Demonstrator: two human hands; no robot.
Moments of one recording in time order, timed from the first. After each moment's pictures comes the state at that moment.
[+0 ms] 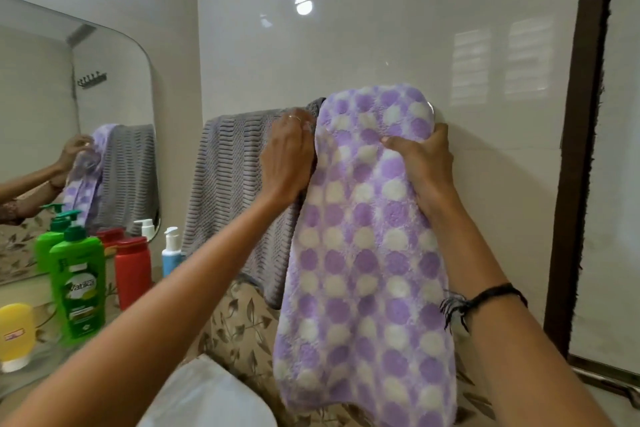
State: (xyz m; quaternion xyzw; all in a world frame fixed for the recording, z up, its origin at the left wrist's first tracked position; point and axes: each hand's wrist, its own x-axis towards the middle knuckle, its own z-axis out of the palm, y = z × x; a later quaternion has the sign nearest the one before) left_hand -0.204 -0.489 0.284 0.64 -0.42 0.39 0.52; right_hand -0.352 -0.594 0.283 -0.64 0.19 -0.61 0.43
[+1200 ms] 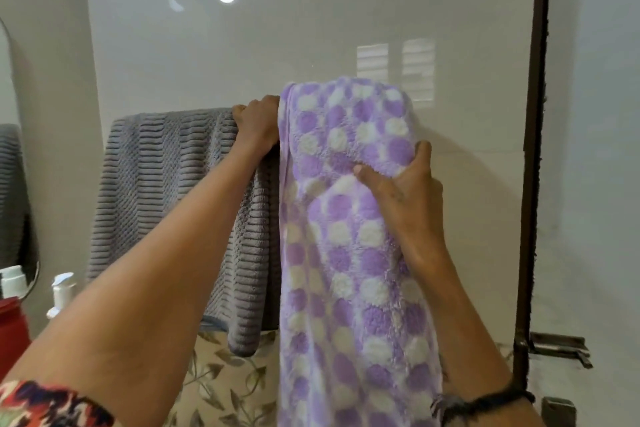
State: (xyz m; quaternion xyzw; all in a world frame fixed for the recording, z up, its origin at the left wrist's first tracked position) left_hand -0.107 -0.574 0.357 0.71 -0.50 0.36 0.33; right_hand -0.329 -0.533 0.255 -0.67 0.33 -0.63 0.22
